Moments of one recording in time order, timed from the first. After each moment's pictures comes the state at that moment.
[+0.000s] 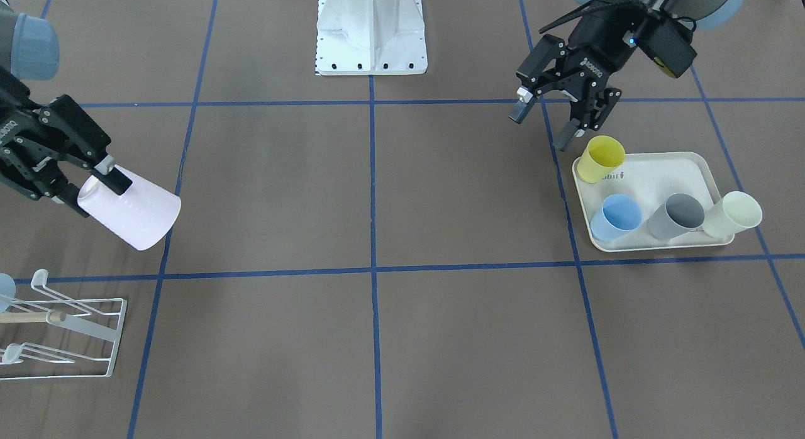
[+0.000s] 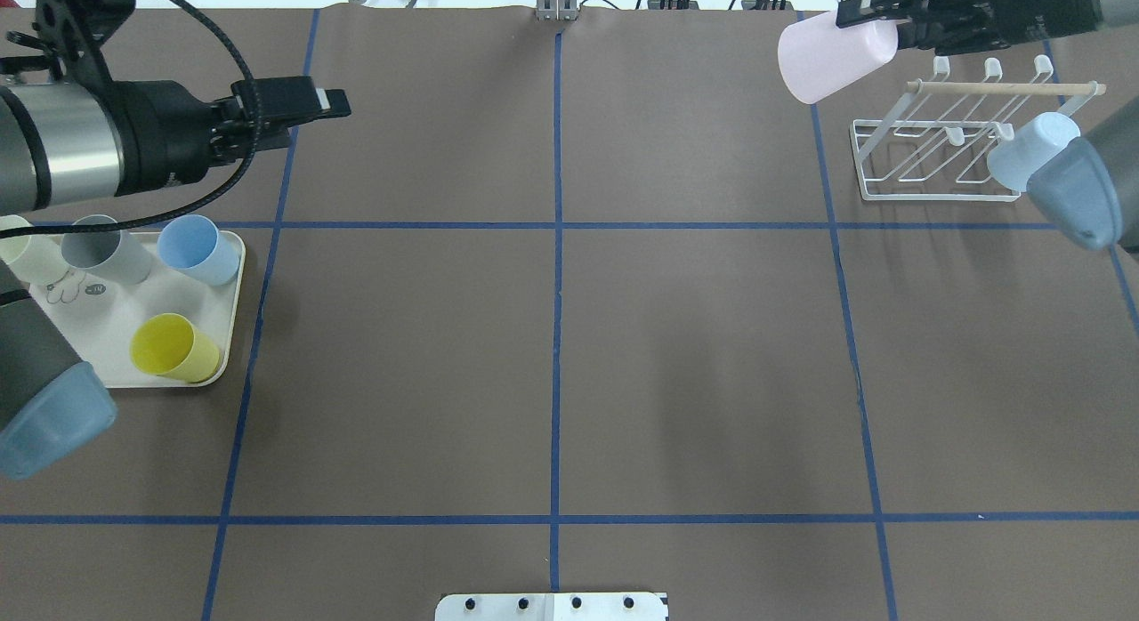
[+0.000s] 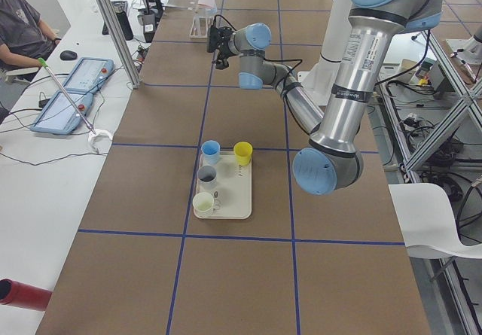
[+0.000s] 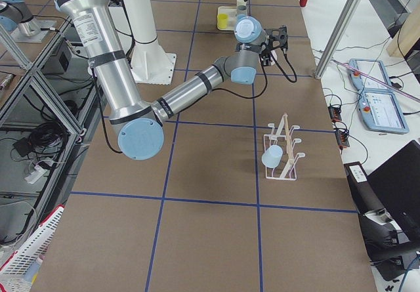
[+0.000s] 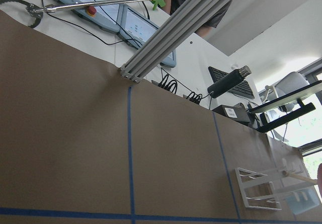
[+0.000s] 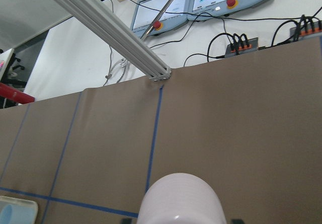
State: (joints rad) left arm -0.83 -1.78 -2.06 -2.33 -1.77 -1.33; right arm 1.18 -1.23 1.80 -0.87 2.29 1.14
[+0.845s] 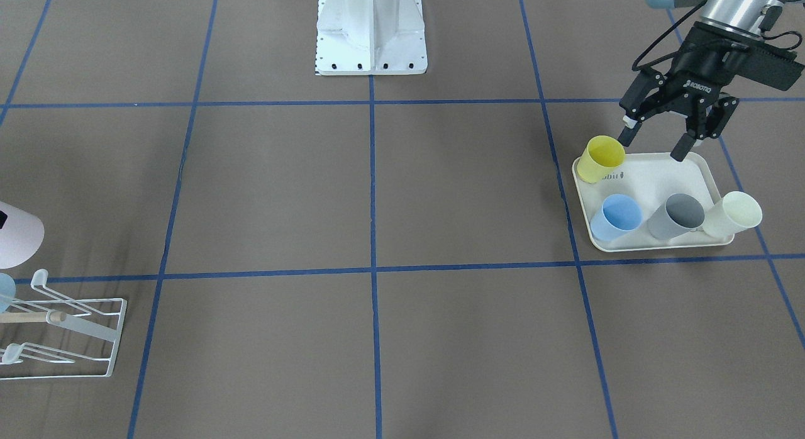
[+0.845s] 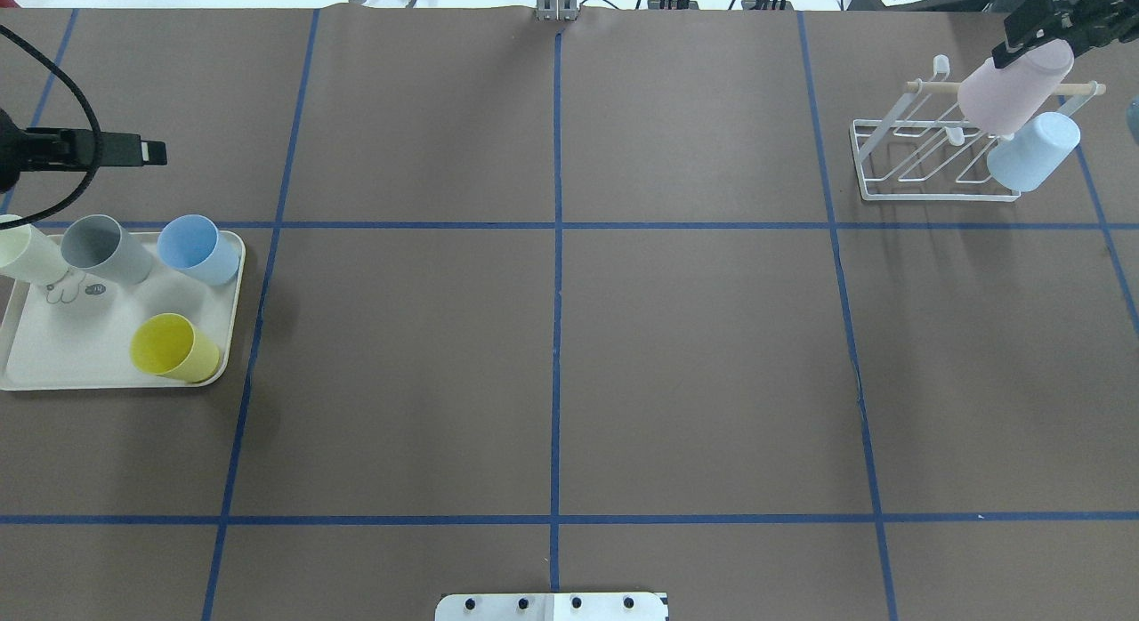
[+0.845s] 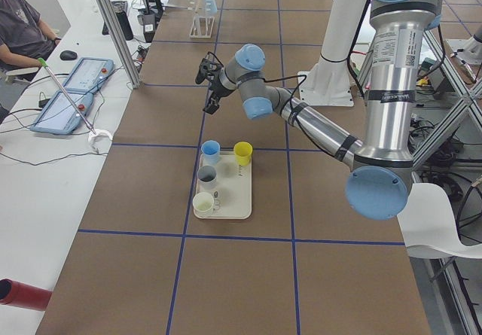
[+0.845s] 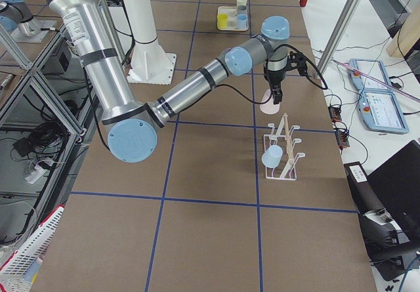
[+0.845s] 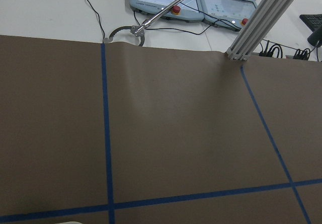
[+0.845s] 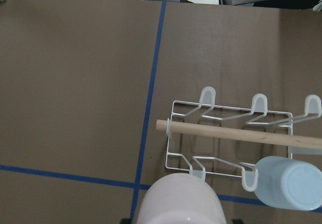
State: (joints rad) left arm -1.02 -1.58 -2.07 -2.19 -1.97 -0.97; right arm 1.30 -1.20 1.84 -1.69 2.28 0.45
